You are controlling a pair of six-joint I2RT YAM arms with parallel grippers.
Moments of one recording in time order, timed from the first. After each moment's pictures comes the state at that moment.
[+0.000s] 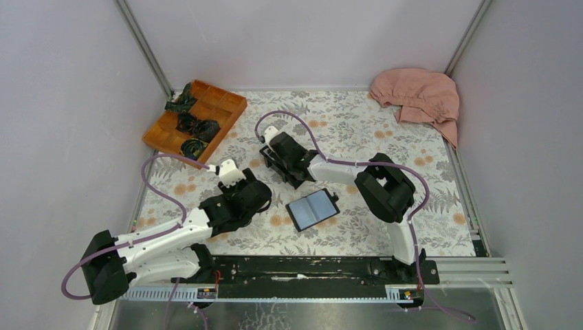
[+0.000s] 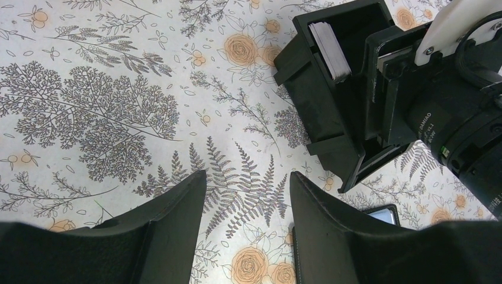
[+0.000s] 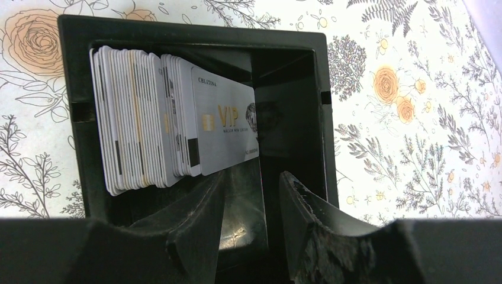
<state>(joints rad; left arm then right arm) -0.95 1.01 0.64 -0.52 -0.88 -1.16 0.87 2.06 1.41 -0.06 0.43 -0.21</state>
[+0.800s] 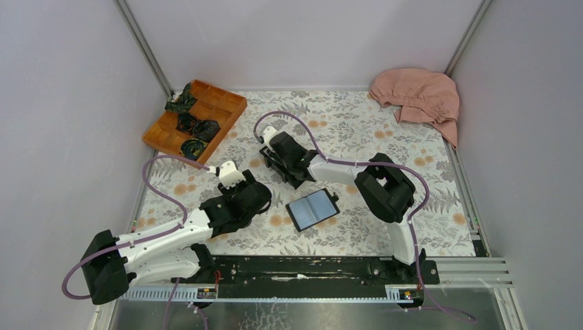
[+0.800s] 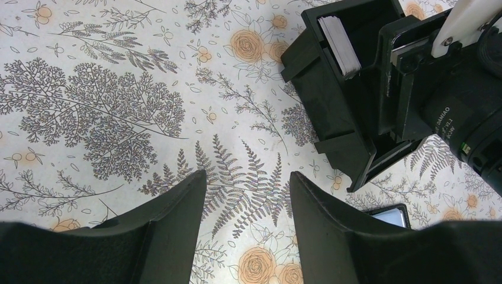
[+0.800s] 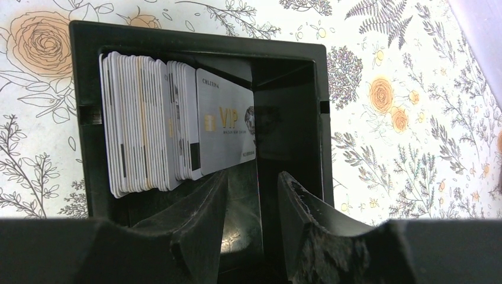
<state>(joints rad) -0.95 1.01 0.62 -0.51 -0.88 -1.16 0.87 2.06 1.41 -0.04 0.42 -0.25</state>
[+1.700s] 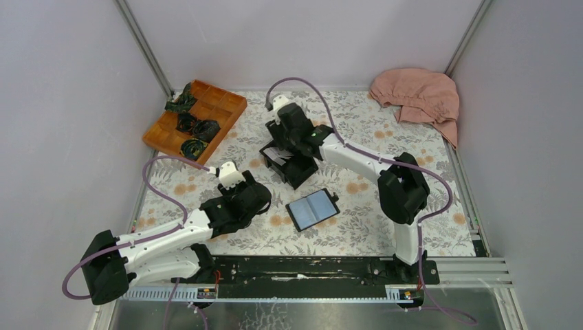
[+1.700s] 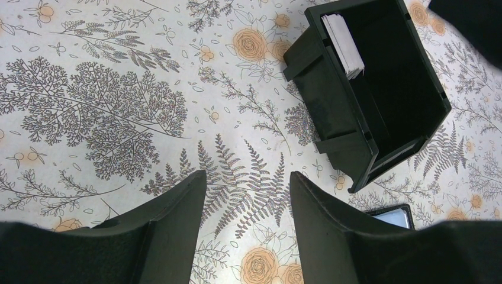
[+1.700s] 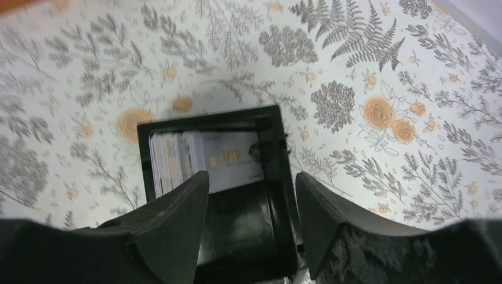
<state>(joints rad) -0.95 1.01 0.61 -0.50 -0.88 -1.16 0.82 1.96 1.59 -0.25 0.27 -0.03</state>
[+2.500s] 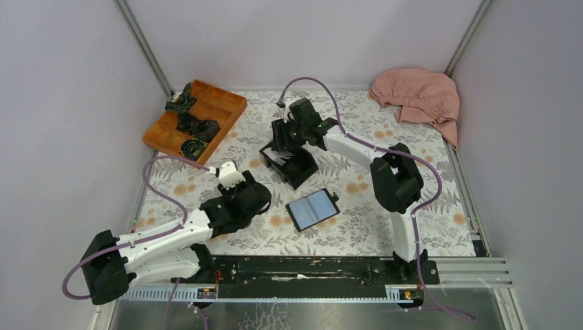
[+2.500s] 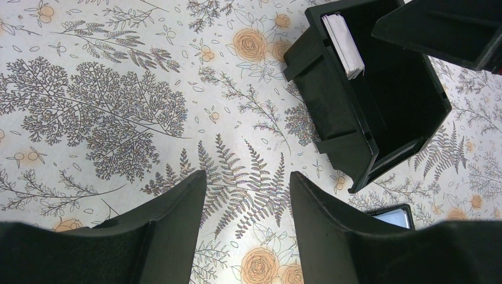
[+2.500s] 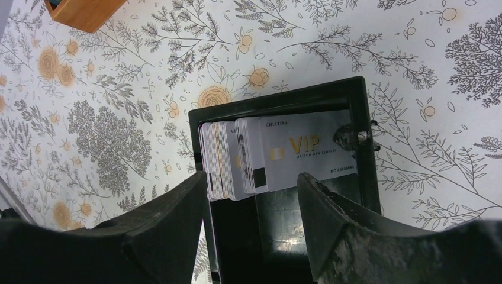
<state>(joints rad) -0.95 1.01 0.61 -0.50 -0.88 -1.16 0.68 2.08 1.66 -0.31 -0.23 0.29</state>
